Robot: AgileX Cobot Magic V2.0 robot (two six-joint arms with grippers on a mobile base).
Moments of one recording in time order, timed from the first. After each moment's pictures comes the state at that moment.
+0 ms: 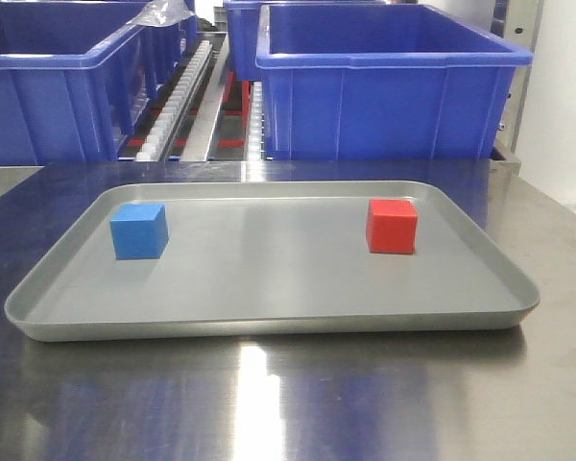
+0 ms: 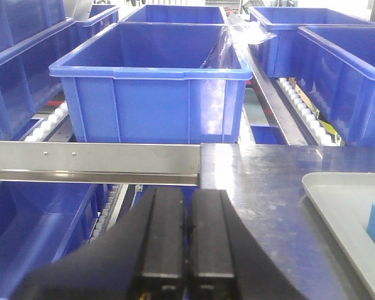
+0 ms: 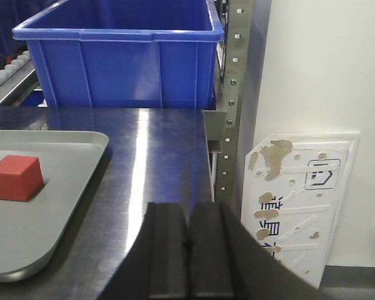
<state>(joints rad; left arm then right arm) 0.03 -0.01 0.01 -0.03 0.06 0.02 0.05 -0.01 0.03 -0.02 0.10 0.09</state>
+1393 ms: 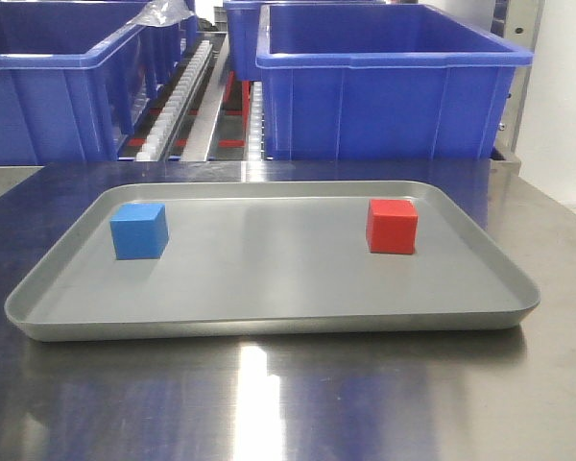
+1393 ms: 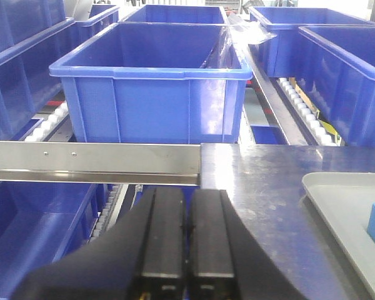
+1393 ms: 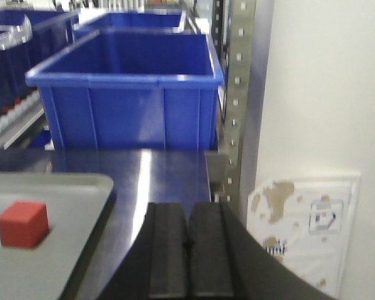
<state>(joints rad) 0.03 -0.01 0.01 -0.03 0.06 0.02 0.05 -0.01 0.03 -0.02 -0.03 0.09</state>
